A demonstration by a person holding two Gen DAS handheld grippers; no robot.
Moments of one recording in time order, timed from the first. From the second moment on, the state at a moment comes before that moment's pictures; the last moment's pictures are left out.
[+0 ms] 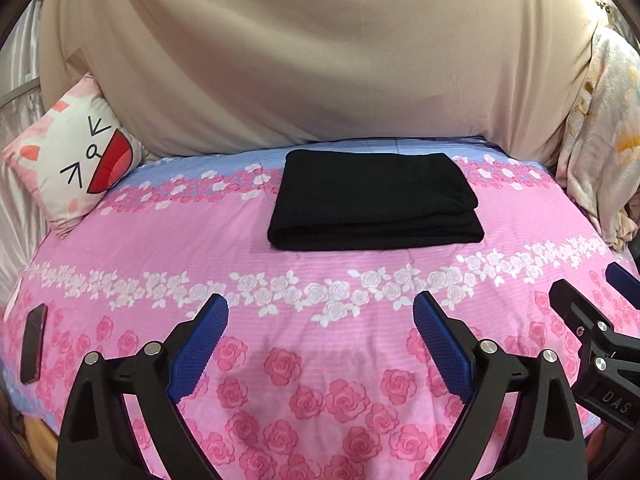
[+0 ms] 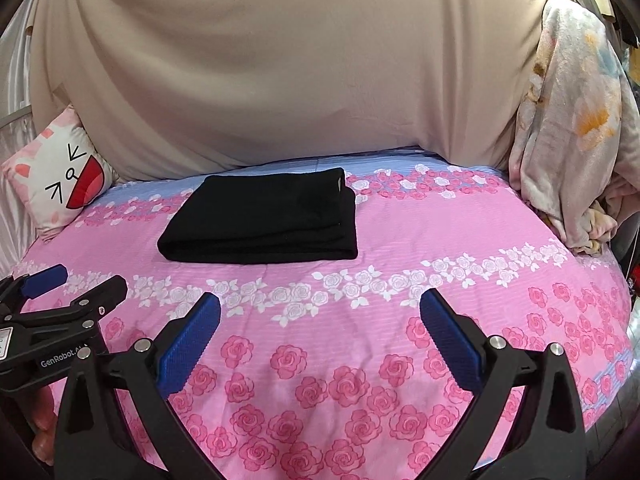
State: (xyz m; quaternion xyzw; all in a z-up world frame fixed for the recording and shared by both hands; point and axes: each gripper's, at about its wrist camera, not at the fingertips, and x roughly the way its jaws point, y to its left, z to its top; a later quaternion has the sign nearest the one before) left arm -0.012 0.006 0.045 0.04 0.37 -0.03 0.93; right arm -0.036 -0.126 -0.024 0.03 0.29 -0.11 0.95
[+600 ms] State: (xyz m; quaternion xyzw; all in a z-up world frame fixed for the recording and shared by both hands) left arm -0.020 0.006 0.042 0.08 0.36 -0.02 0.93; right arm -0.034 -0.120 -0.028 0.03 0.29 -0.10 0.95
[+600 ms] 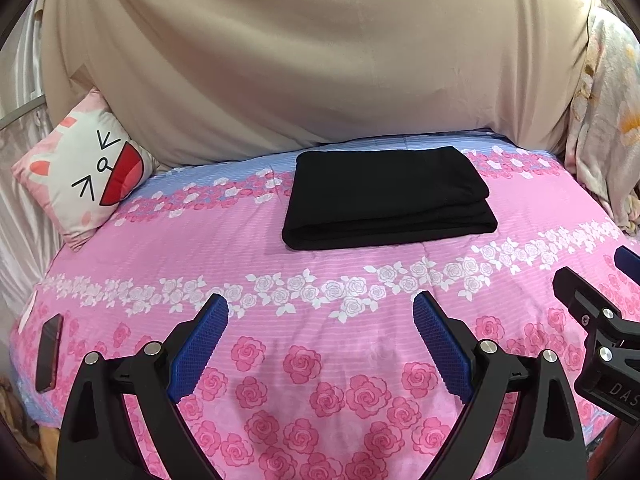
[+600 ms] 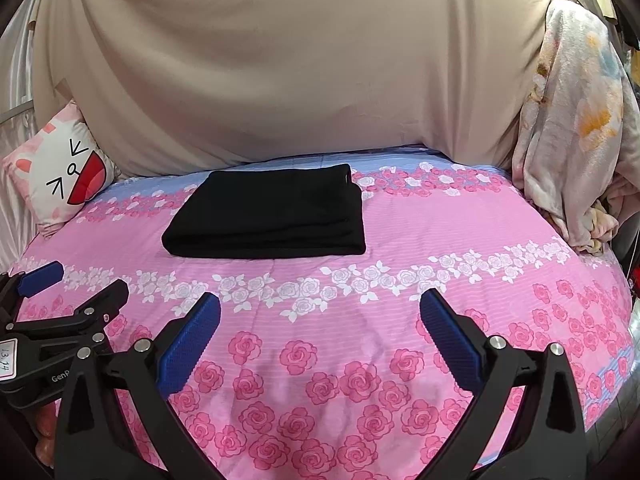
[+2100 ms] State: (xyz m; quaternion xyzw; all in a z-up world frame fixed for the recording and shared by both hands) left arm -0.017 0.013 0.036 0.08 0.37 -0.02 0.93; right arm -0.030 -0.117 -0.030 0.02 0.29 -0.10 0.95
